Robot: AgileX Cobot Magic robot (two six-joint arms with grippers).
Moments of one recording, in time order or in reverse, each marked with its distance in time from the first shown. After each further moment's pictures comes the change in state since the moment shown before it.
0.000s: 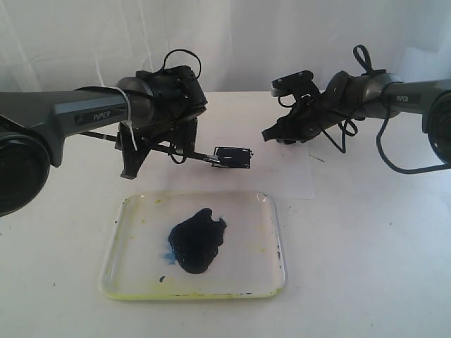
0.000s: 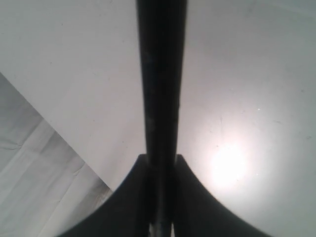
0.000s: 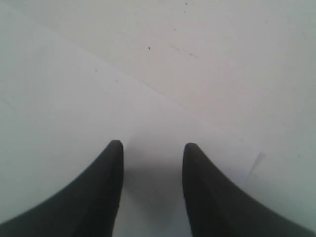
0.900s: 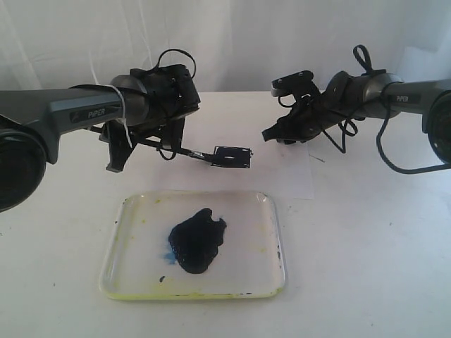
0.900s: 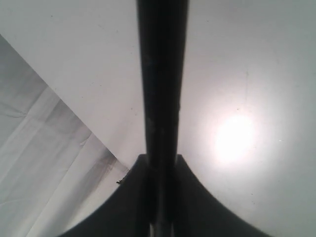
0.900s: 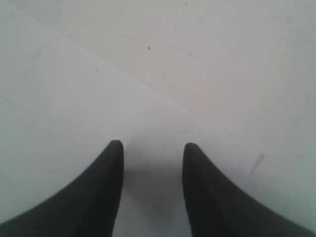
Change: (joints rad) left arm 0.022 0.000 0.000 0.085 0.053 -0.006; right arm 0.000 0.000 0.000 0.000 0.000 0.000
